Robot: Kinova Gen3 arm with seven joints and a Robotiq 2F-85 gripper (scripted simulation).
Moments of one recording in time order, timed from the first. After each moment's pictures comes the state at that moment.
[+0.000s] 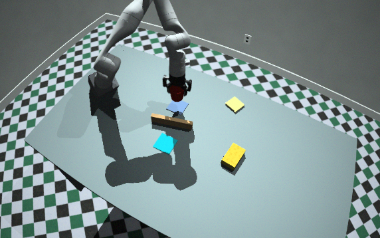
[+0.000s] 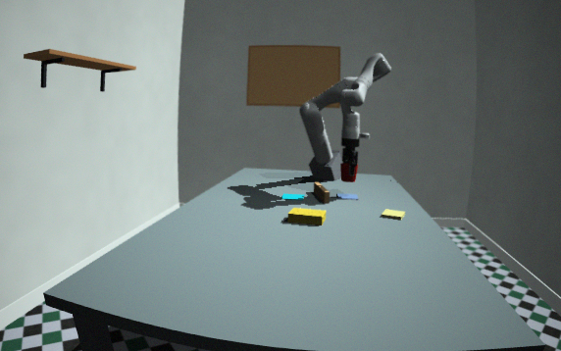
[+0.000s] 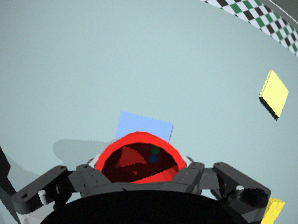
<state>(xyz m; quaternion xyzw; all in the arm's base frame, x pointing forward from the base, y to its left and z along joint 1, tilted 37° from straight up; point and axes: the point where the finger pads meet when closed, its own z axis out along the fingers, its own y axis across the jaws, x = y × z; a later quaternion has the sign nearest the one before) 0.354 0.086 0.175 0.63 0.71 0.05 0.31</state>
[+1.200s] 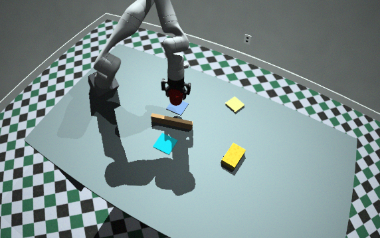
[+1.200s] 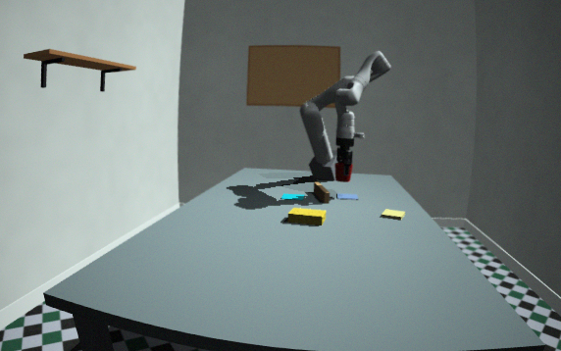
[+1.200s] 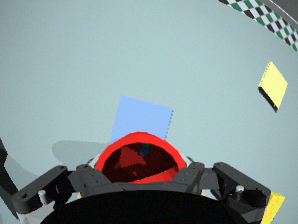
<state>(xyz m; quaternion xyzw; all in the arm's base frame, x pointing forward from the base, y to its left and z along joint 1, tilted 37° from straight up) 0.354 0.064 0.186 0.63 0.71 0.04 0.32</state>
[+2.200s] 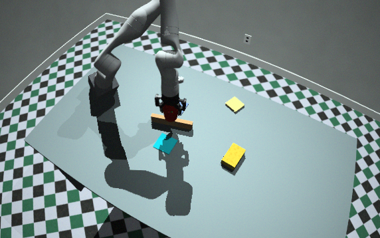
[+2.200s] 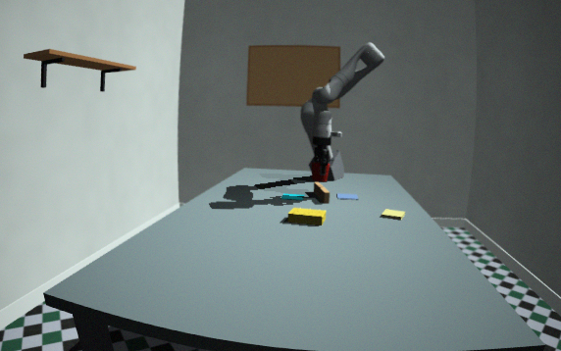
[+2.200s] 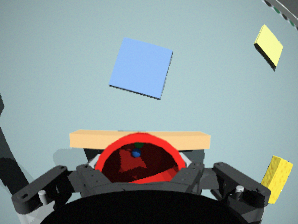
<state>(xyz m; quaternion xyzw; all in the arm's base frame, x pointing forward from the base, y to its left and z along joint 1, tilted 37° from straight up) 0.355 -0.029 0.225 0.62 0.71 0.04 0.32</state>
